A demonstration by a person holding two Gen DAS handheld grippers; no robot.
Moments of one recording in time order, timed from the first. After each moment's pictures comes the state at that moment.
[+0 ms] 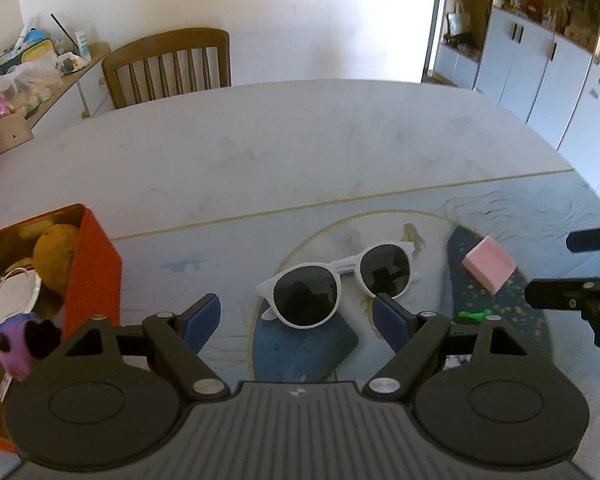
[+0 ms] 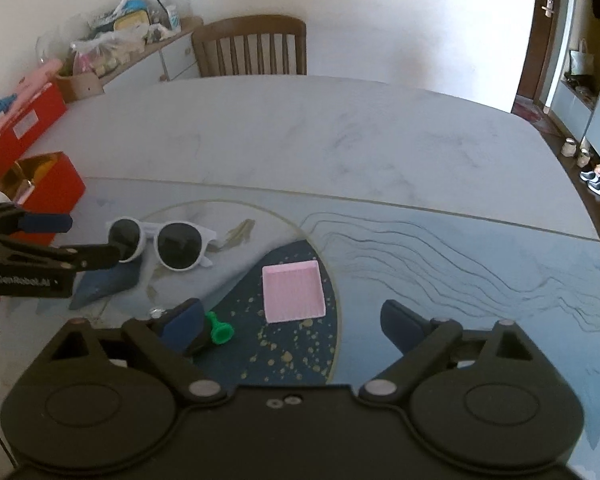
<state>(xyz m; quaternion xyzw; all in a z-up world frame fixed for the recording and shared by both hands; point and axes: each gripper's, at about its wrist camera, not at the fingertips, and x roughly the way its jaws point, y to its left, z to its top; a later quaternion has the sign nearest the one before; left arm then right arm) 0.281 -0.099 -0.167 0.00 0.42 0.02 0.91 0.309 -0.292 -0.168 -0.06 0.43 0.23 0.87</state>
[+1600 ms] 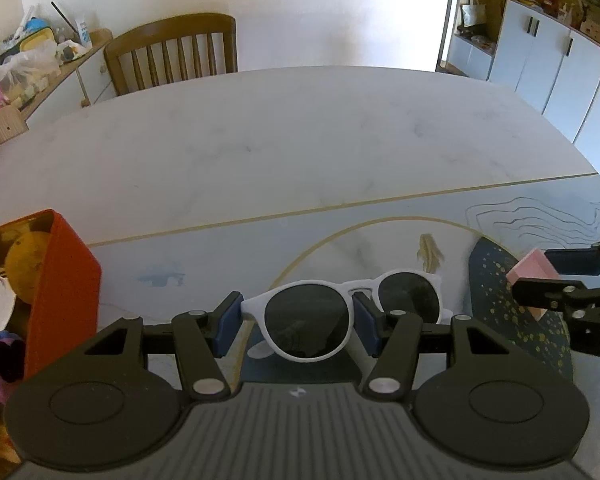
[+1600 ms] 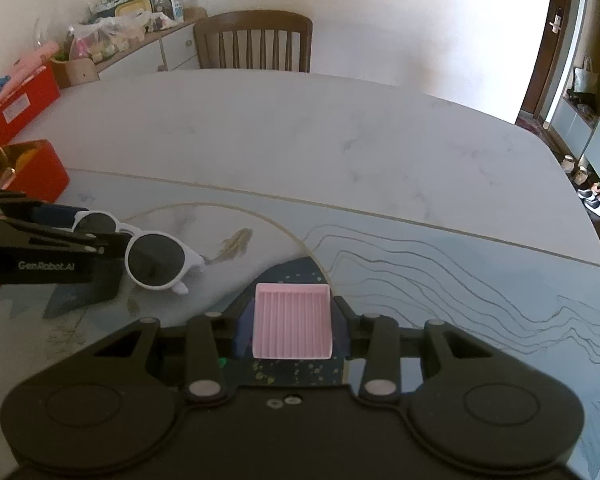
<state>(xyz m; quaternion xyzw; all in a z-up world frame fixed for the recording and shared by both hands) 0.311 -0.098 -0.177 0.00 0.44 0.03 0.90 0.323 -0.275 -0.177 -0.09 0.42 0.23 0.87</state>
